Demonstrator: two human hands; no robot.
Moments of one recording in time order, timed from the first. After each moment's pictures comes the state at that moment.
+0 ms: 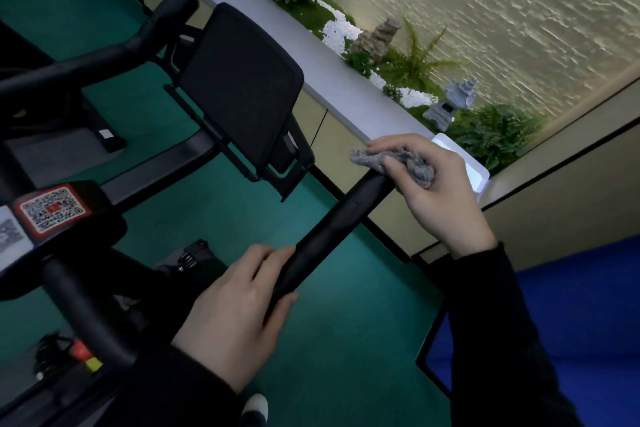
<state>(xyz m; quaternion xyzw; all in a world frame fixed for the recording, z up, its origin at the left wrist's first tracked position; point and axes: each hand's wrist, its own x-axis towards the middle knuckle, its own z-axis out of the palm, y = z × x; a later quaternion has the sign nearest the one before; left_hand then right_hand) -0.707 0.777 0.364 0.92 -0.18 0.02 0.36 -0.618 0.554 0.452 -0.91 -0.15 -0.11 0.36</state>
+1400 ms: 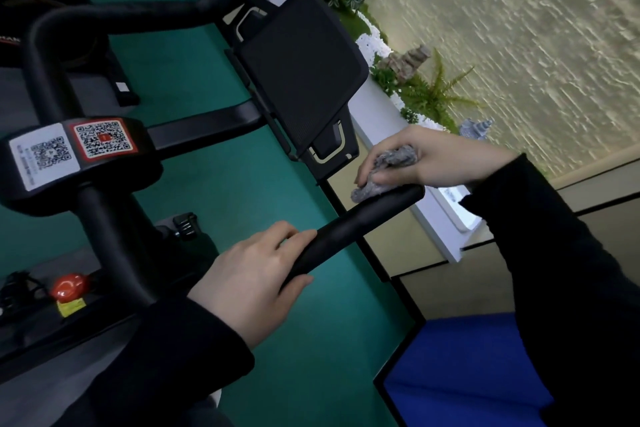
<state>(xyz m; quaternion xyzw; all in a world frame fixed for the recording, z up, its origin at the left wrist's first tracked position) -0.712 0.774 0.353 0.91 -0.14 0.03 0.40 -0.553 0.595 0.501 -0.89 -0.30 0.32 0.09</state>
